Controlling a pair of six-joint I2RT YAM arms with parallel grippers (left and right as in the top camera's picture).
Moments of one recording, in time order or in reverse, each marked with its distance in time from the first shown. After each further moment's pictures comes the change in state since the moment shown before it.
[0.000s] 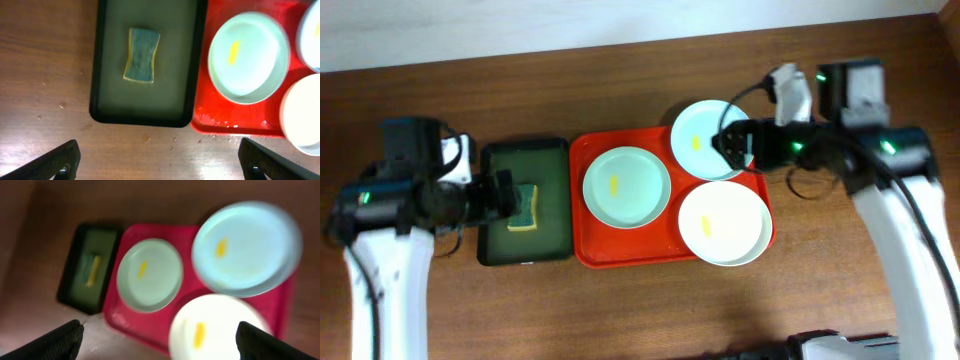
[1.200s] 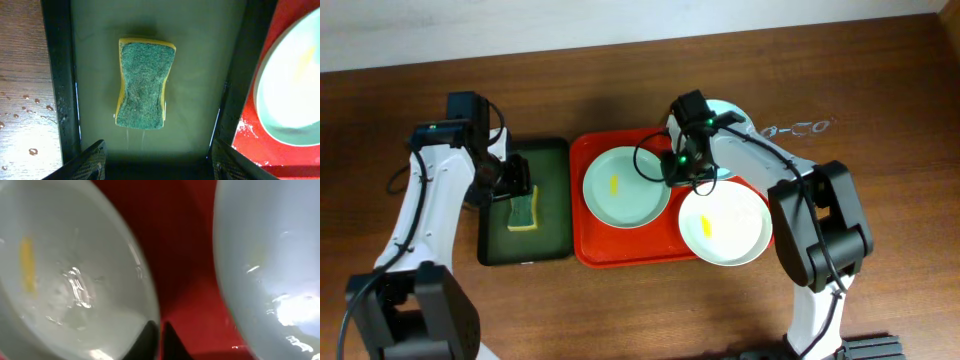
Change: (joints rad) left arm -0.045 0.422 0.000 0.190 -0.047 0.018; right arm 0.275 0.675 -0.093 0.365 0.210 0.150
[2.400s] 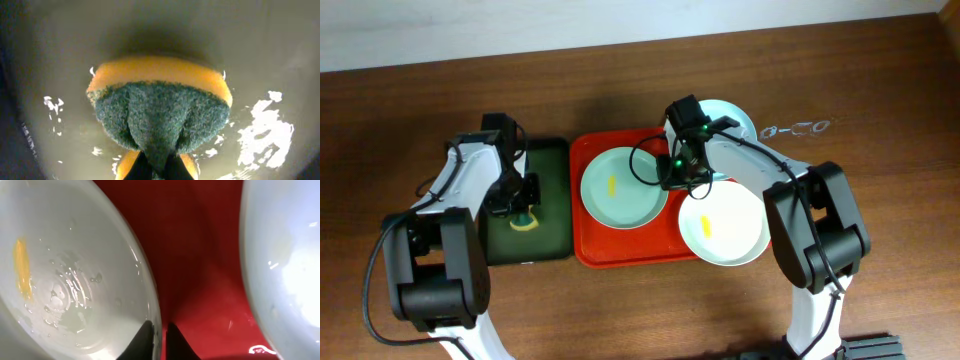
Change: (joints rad) left arm -0.034 0.216 -0.078 0.146 -0.093 0.011; right arm 0.025 0.000 -0.014 0.021 0.011 0.039
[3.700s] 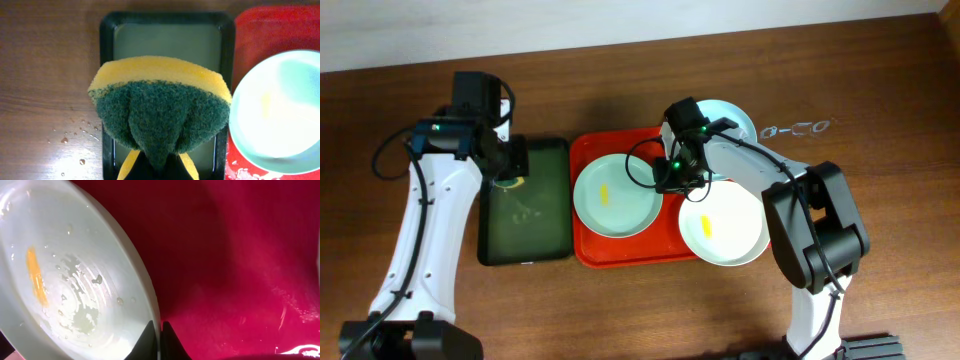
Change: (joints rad) left arm -0.069 -0.342 0.182 -0.141 -0.098 -0.001; right arm 0.004 0.001 -0.005 -0.002 -0.106 0.012
